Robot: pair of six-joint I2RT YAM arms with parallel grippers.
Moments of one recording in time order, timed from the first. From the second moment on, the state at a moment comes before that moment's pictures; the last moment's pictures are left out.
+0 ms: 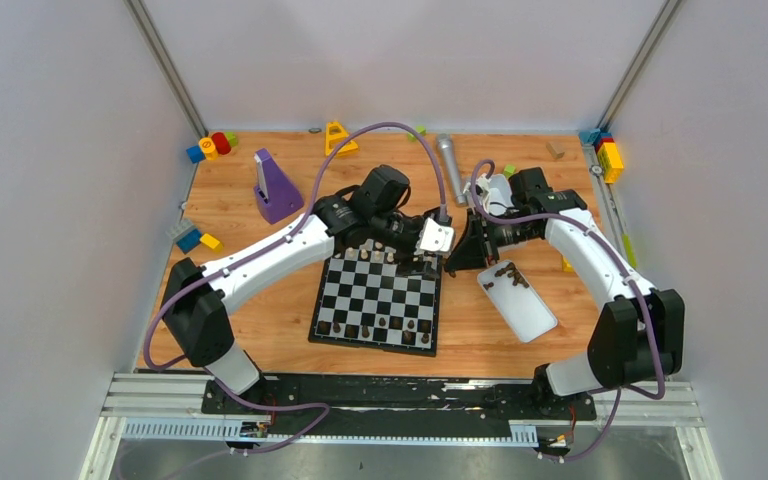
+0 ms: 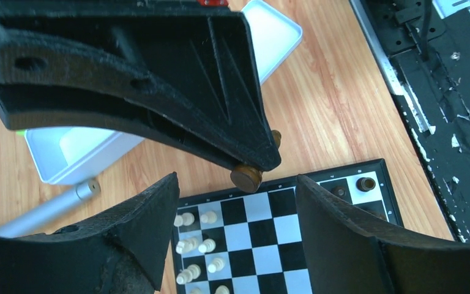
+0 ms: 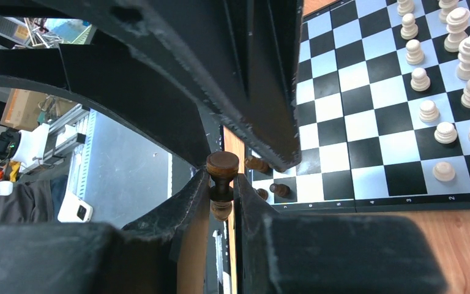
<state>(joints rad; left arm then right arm) -0.85 1.61 1.42 -0.51 0.74 0.82 0.22 1.44 1.17 -0.97 -1.27 -0.59</state>
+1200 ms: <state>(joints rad) -0.89 1.61 1.40 -0.54 0.73 0.92 0.22 1.49 1.16 -1.01 -1.28 -0.60</state>
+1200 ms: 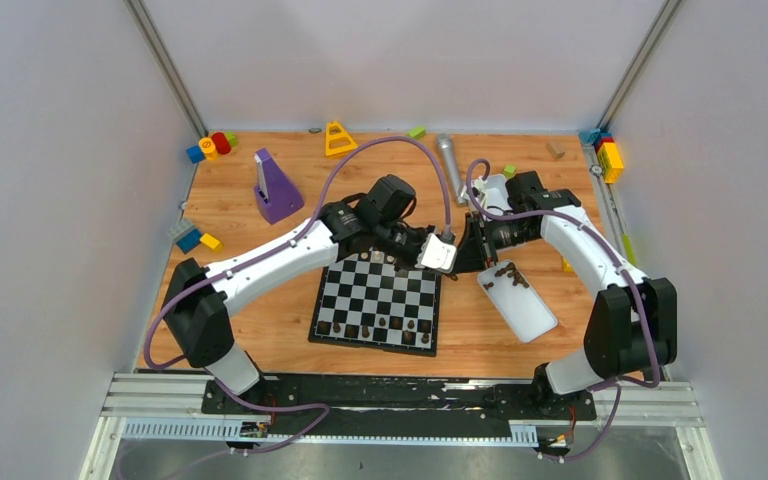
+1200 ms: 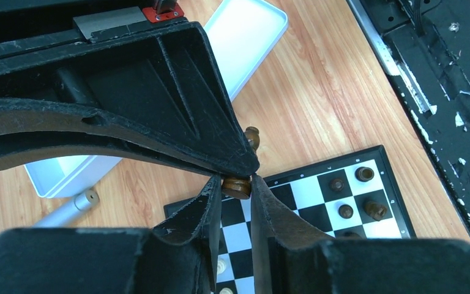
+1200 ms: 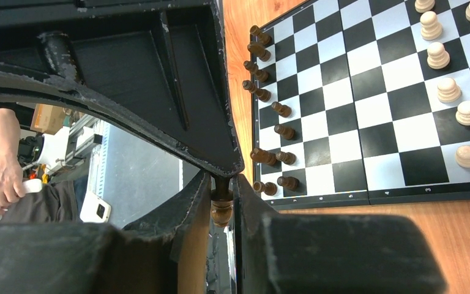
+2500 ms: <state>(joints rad) -0.77 1.56 1.31 -0.22 0.65 0.29 0.09 1.40 1.17 -0.77 -1.23 -0.32</state>
